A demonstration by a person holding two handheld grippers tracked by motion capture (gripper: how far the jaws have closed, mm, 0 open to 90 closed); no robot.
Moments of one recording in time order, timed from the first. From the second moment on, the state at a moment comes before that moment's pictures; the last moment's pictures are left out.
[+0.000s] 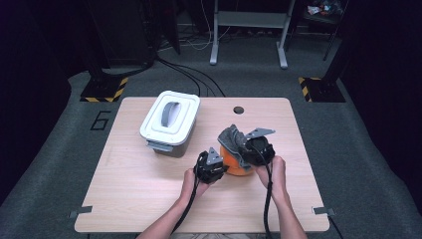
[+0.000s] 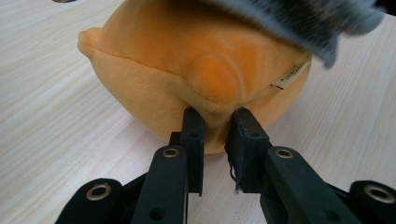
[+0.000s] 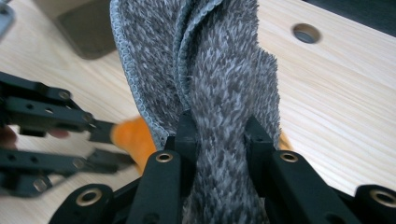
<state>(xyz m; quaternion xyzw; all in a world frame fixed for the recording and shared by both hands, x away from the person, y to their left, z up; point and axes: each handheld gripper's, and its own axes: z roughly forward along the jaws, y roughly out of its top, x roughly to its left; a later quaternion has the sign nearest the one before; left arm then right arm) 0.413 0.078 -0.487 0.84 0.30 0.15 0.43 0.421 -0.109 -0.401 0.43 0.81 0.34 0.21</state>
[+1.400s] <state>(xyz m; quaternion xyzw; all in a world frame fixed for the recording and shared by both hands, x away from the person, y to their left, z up) 0.413 0.075 -0.491 0.84 0.30 0.14 0.43 0.416 -0.114 -0.422 0.43 0.83 0.27 0.25</state>
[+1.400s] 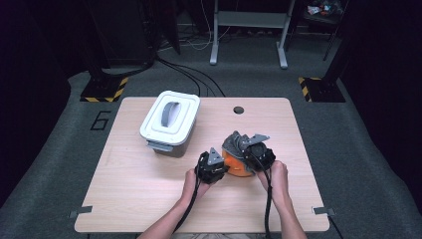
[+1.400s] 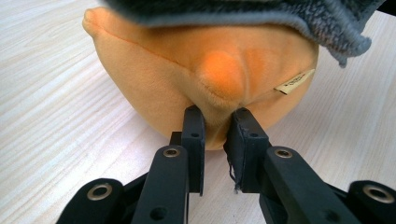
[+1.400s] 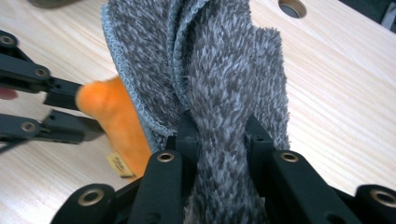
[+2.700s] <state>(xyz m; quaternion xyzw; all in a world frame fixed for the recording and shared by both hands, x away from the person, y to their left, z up) 0.417 0.082 -0.494 0.84 0.31 0.14 0.43 0.443 -0.191 -0.486 0.57 0.76 0.27 0.16</state>
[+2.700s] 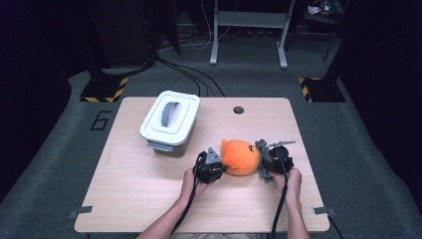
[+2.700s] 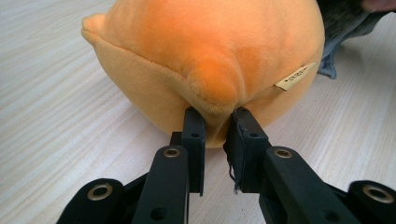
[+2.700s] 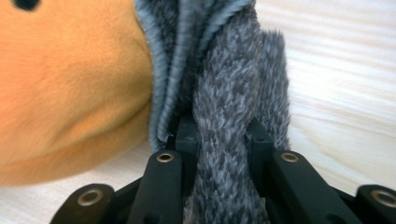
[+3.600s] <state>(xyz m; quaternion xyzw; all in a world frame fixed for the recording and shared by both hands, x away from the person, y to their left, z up) 0.417 0.082 -0.495 0.83 0.30 0.15 0.44 0.433 -0.150 -0.435 0.49 0.78 0.32 0.21</state>
